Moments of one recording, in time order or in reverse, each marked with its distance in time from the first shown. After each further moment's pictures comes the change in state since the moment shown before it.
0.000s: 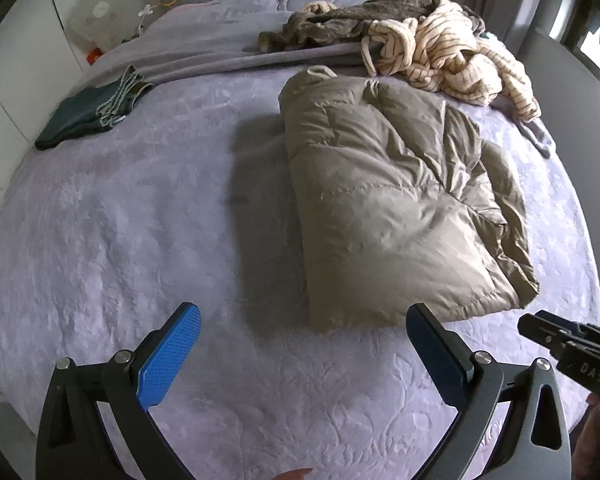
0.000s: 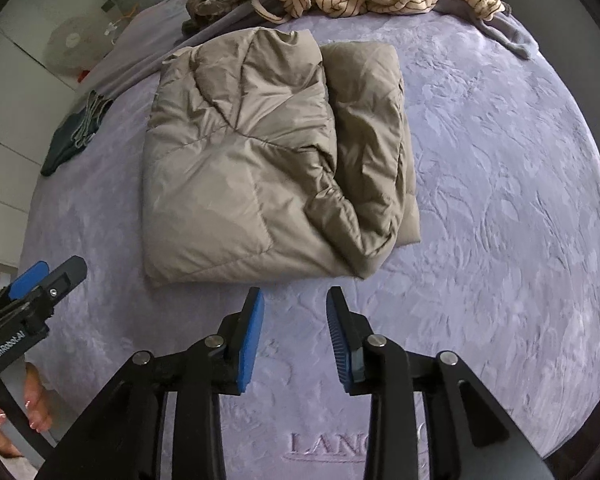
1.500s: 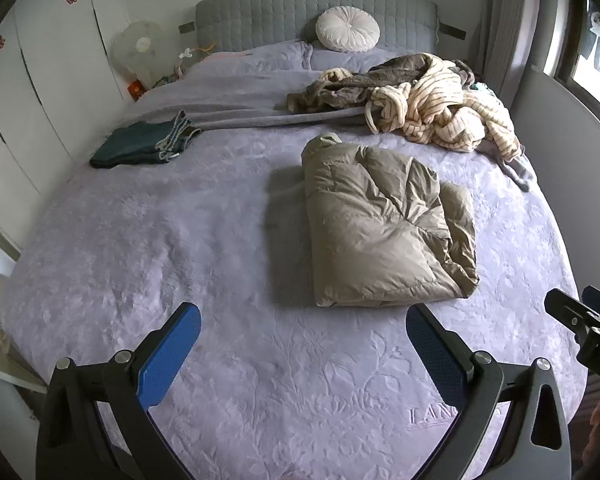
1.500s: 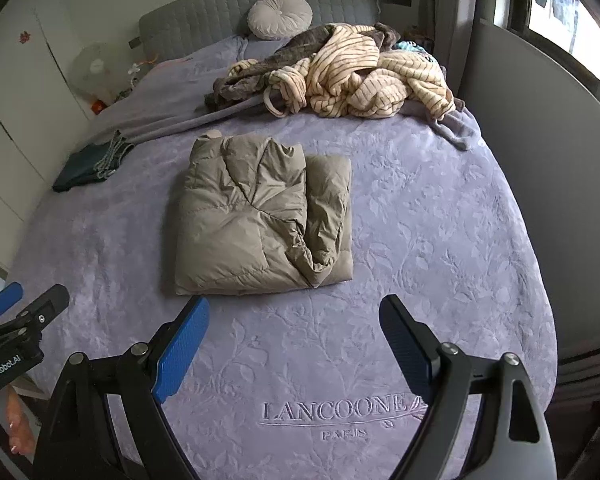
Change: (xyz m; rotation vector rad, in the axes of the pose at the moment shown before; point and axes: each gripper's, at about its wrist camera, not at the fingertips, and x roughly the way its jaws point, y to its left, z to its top) left arm -0.159 -0.020 -0.056 -0.048 -0.175 0.093; right arm -0.153 0.019 -0.048 -0.108 -0.284 -0.112
